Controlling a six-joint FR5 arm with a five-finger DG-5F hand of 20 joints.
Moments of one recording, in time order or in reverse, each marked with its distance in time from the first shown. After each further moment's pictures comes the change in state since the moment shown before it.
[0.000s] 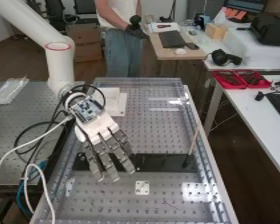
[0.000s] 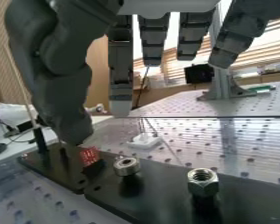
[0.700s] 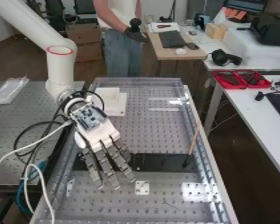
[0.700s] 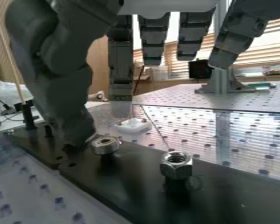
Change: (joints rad) arm -0.032 -0.022 0.010 -0.056 -0.058 -0.028
